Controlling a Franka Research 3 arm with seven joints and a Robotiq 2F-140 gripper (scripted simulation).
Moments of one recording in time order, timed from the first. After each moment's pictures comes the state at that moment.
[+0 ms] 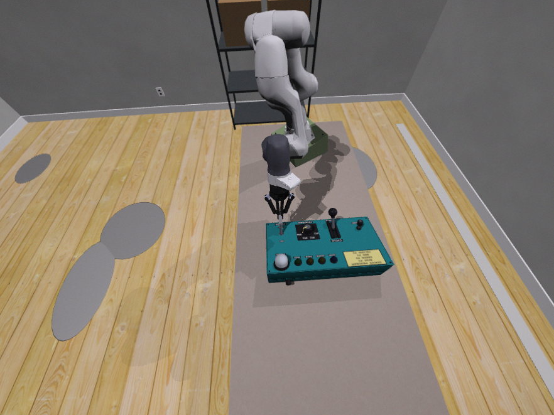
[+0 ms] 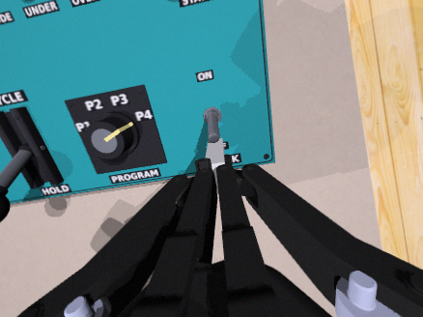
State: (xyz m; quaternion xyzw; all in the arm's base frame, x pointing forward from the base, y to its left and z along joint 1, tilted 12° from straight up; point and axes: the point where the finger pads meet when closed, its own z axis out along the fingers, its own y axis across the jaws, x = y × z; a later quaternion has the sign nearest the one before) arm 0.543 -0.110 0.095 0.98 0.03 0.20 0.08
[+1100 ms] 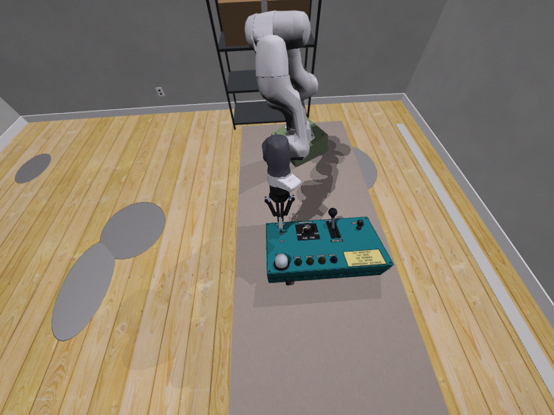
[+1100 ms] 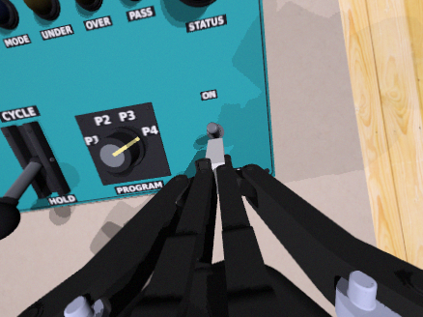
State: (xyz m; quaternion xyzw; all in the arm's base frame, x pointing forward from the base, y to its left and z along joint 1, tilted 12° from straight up) arm 0.560 -0.107 0.106 0.97 0.04 0.21 0.08
